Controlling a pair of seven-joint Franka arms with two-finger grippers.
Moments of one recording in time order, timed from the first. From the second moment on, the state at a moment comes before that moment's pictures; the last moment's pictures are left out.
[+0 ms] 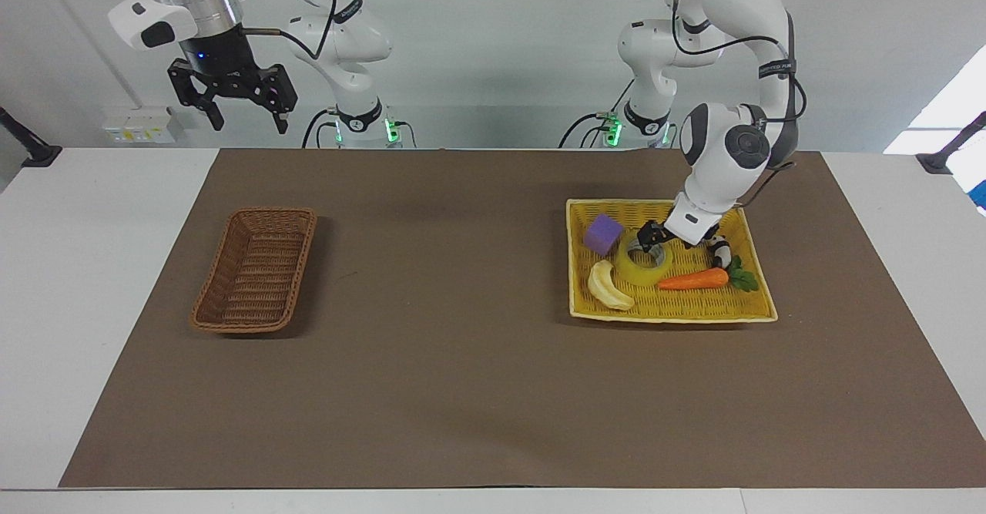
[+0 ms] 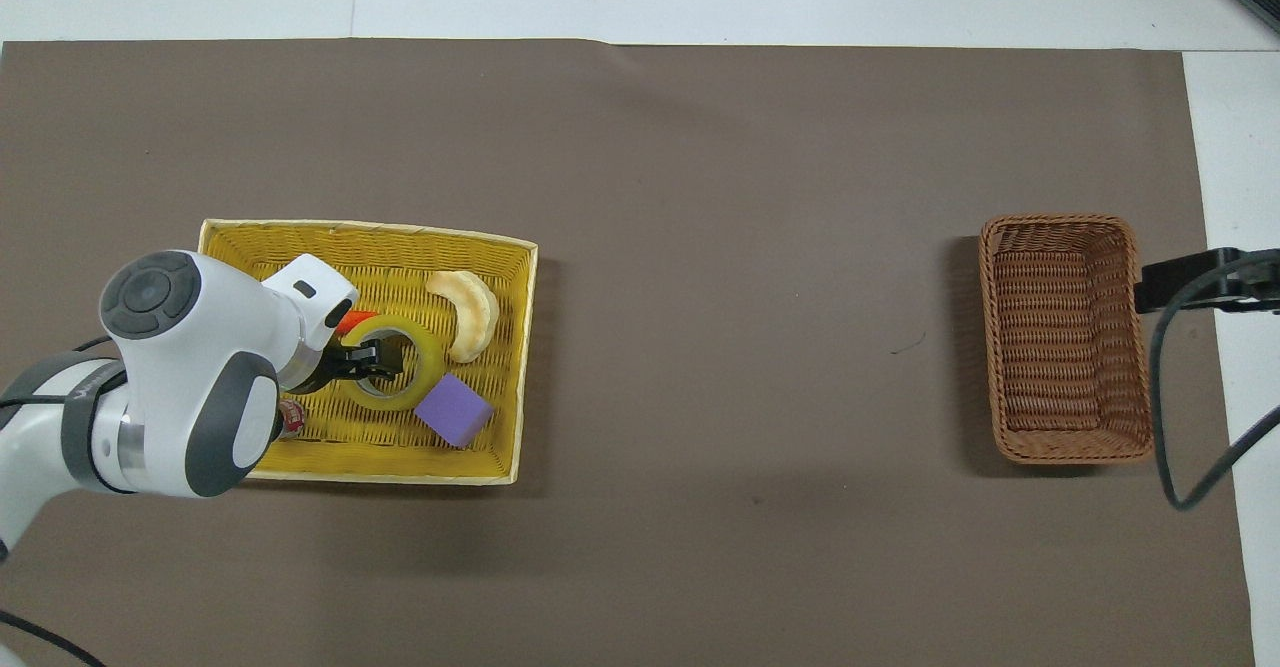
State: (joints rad) left arm -0.11 0.06 -0.11 -2.27 -0.06 2.24 -0.28; right arm -0.01 -0.05 0.04 -1.48 -0.06 1.45 0.07
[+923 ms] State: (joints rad) left arm -0.11 0.07 -0.10 -2.19 -0.06 2.21 -0.33; right arm -0.01 -0.05 0.04 -1.48 -0.06 1.45 0.07
